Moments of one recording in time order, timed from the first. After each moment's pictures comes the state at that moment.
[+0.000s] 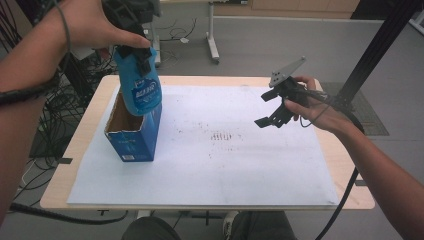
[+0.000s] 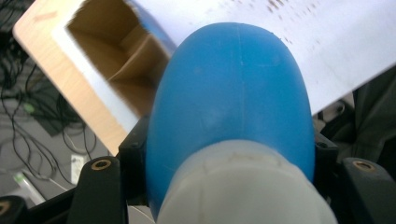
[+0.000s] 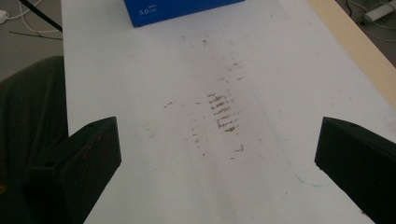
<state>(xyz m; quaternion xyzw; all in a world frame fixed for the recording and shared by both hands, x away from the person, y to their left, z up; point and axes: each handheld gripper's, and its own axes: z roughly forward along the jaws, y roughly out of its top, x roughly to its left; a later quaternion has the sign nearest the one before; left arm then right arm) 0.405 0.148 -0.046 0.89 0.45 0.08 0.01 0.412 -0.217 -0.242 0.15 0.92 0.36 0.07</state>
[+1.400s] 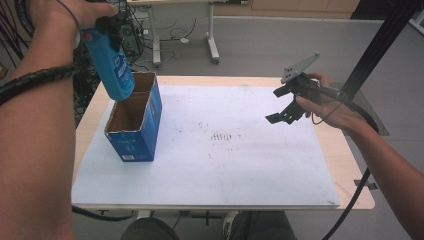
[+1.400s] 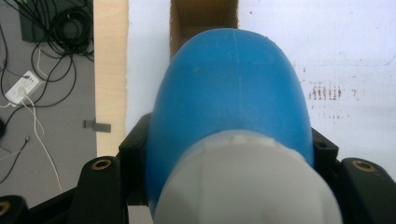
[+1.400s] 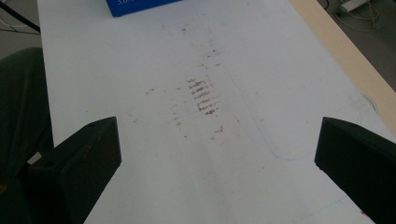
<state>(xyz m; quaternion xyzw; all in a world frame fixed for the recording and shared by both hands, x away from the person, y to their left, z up) 0.437 0.213 -0.041 0.70 0.70 0.09 0.06 0.412 -0.239 -0.235 0.17 0.92 0.35 0.09</state>
